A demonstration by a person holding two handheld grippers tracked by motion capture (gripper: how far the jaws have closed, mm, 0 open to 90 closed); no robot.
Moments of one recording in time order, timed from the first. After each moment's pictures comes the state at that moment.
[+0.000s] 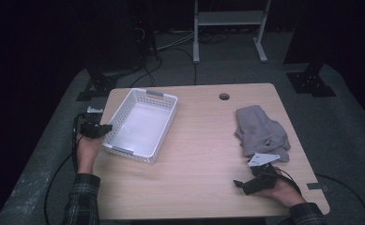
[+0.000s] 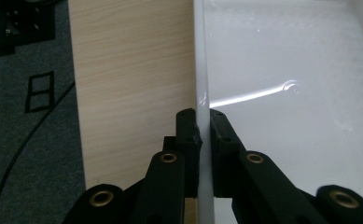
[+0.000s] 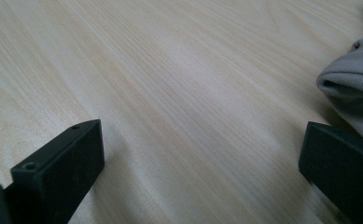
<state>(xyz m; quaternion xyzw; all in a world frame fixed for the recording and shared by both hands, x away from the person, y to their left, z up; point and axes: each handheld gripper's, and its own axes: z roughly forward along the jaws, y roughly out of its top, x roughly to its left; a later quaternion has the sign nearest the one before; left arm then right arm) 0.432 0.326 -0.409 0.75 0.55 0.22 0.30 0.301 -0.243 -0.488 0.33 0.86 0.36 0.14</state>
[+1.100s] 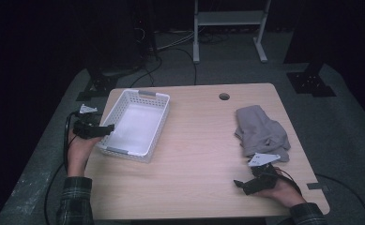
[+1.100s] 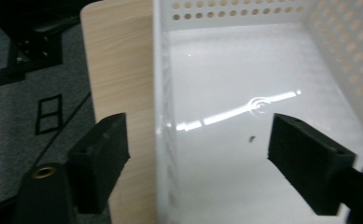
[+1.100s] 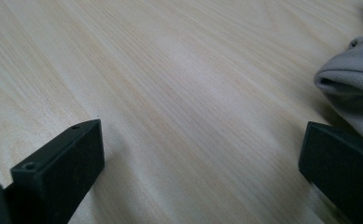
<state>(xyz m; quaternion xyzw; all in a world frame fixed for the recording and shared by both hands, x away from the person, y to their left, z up) 0.415 0.328 -0.384 0.75 0.52 0.24 0.33 0.300 -0.243 -0.488 0.34 0.86 0.36 0.14</state>
